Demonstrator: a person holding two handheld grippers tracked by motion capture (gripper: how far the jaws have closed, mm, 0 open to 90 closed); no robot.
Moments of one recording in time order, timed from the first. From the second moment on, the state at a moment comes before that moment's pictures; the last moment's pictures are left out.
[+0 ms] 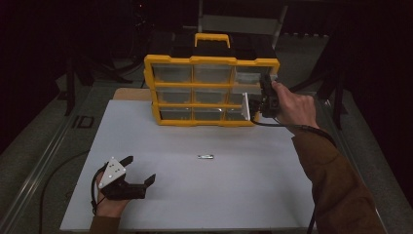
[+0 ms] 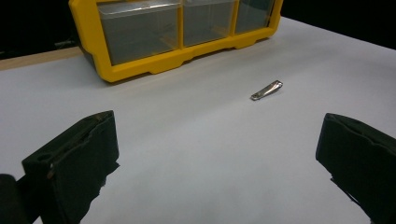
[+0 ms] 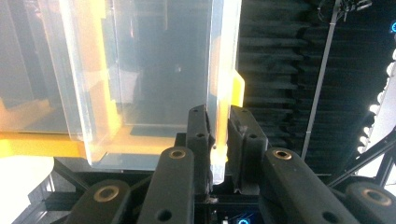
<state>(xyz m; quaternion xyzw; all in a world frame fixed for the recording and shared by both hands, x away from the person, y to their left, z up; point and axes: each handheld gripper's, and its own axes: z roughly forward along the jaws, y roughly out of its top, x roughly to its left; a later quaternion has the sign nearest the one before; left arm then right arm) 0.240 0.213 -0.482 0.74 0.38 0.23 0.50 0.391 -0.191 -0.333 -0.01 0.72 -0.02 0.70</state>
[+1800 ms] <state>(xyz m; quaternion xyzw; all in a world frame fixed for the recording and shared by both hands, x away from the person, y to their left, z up) 0.240 0.213 -0.482 0.74 0.38 0.23 0.50 0.340 -0.200 -0.335 -0.02 0.72 -0.01 0.69</state>
